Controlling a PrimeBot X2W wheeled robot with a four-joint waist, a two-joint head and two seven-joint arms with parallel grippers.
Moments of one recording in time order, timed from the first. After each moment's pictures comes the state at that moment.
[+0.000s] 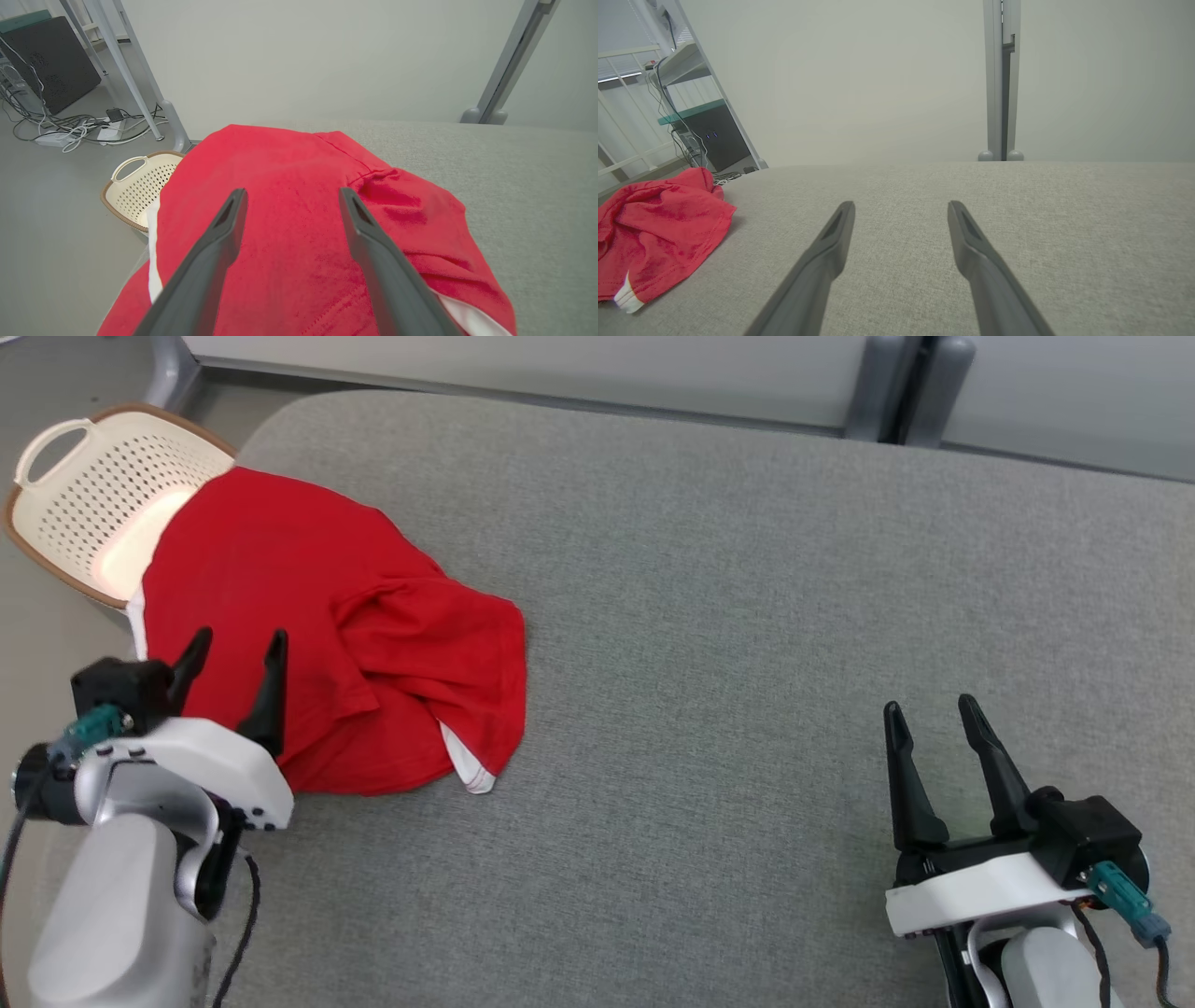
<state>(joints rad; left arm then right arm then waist) -0.42 0.20 -0.02 0.50 -0.26 -0.12 -0.06 -0.16 -0.05 0.11 0.26 0.18 0.13 -0.26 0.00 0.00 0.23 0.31</state>
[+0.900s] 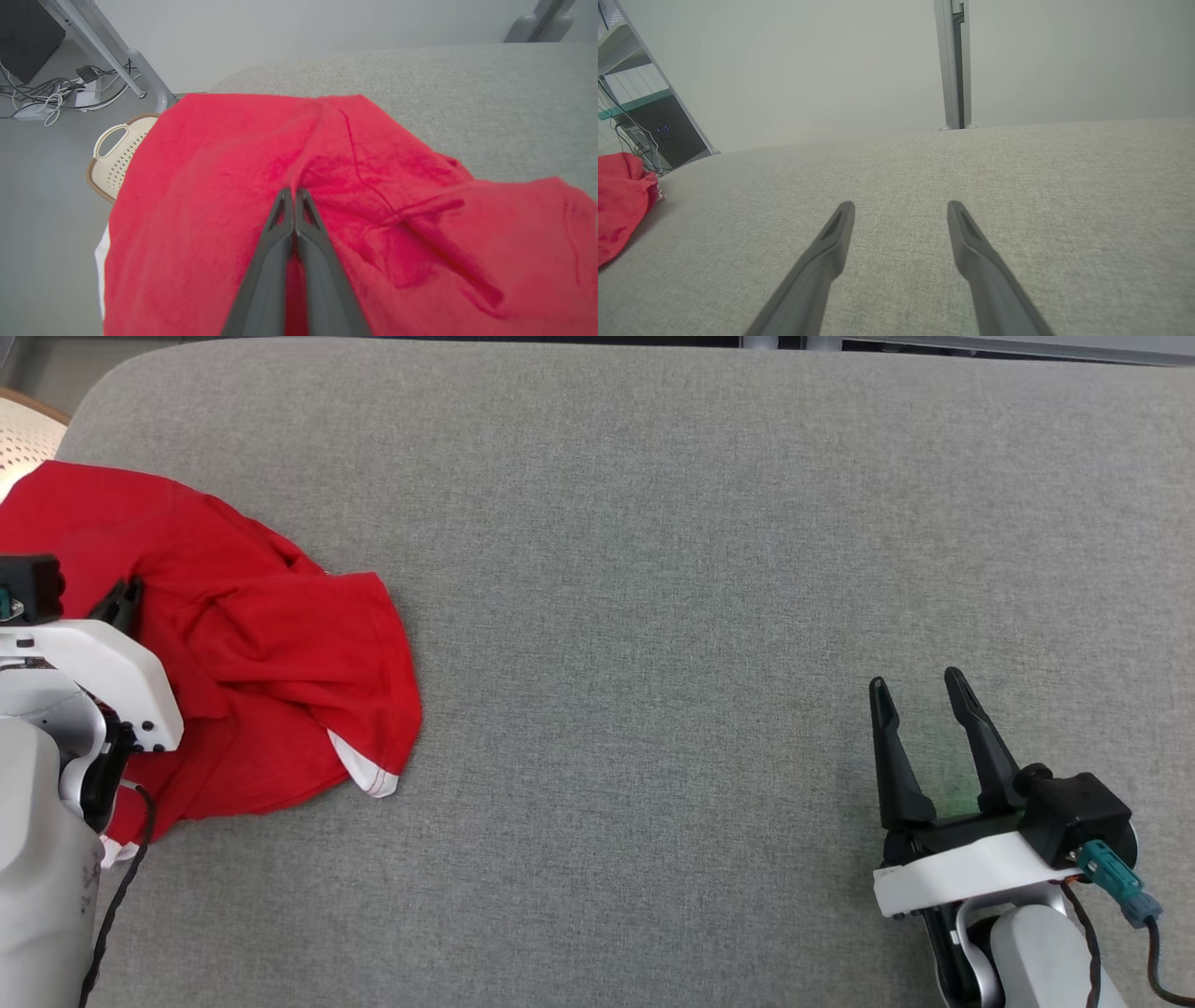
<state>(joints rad) -0.71 0.37 -0.12 0.81 -0.32 -0.12 0.09 -0.21 -0.05 0.14 0.26 0.18 0.13 -0.26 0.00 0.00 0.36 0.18</state>
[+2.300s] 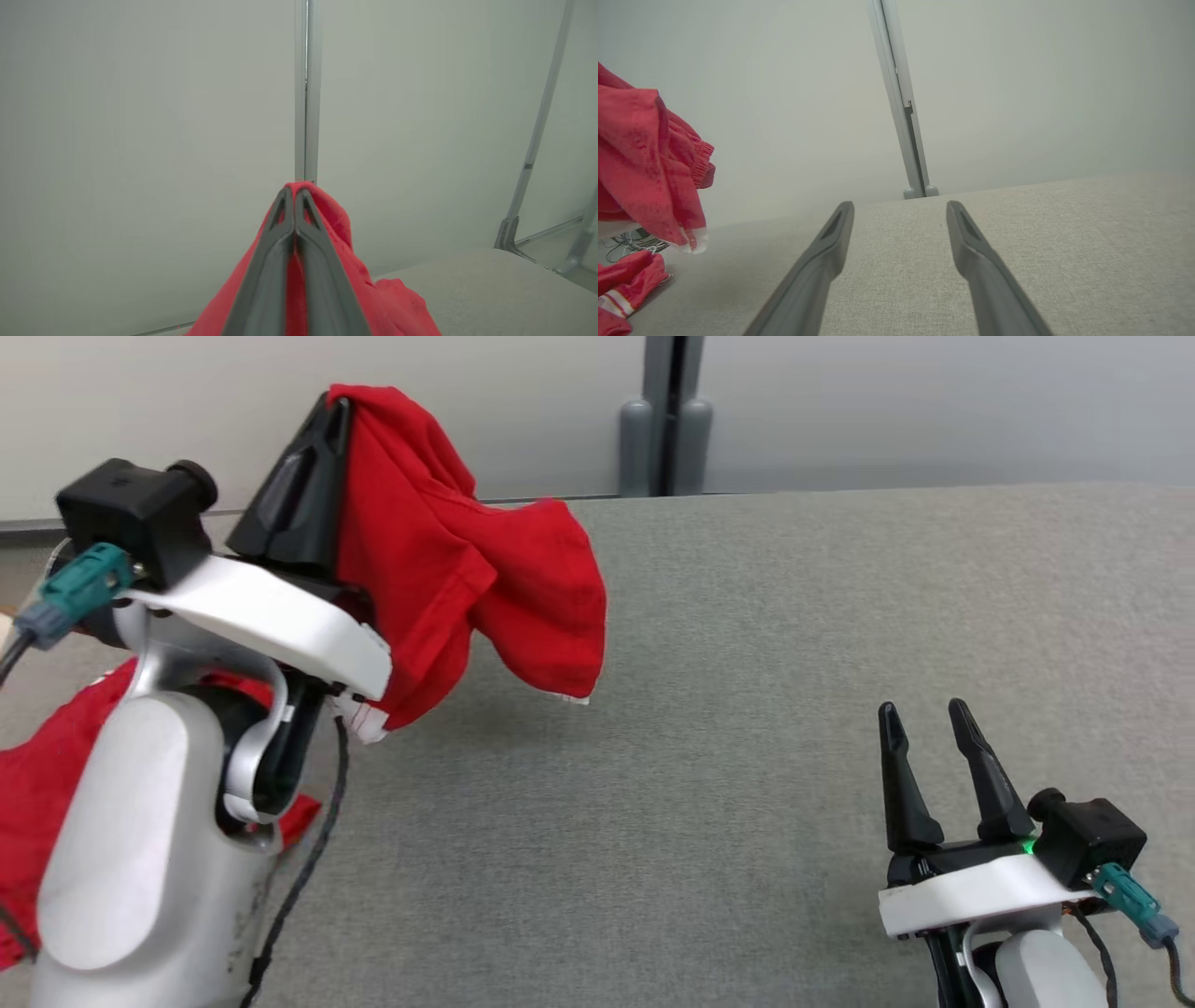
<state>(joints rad) -0.55 0.22 -0.21 -0.03 -0.43 0.00 0.17 -0.17 -0.05 0.14 0.27 0.28 0.13 -0.26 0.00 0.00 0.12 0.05</state>
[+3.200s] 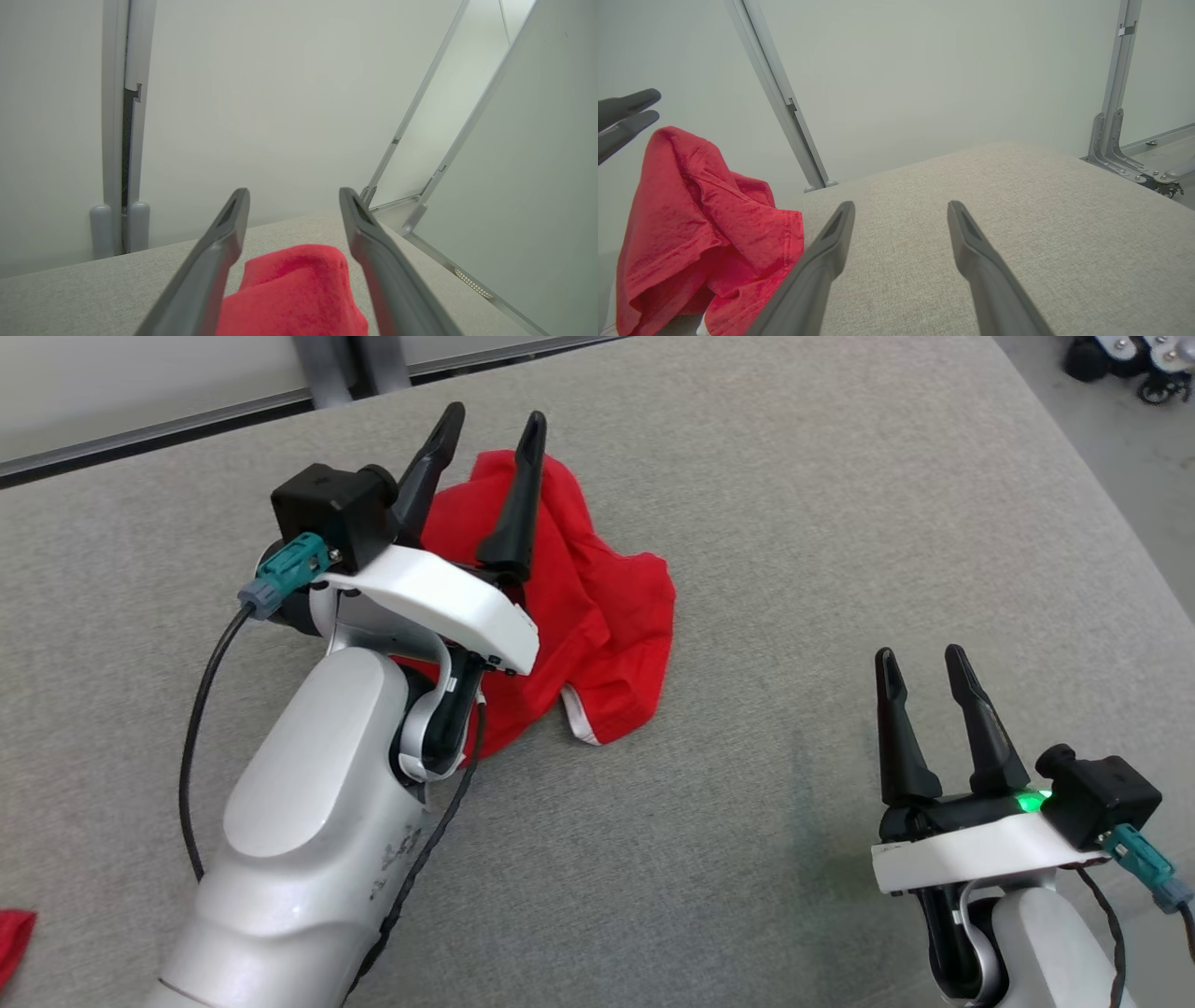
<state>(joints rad) -0.73 0.05 -0.42 0.39 -0.55 0.04 -0.11 -0.24 -0.05 0.17 0.23 0.36 0.13 -0.26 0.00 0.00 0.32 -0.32</state>
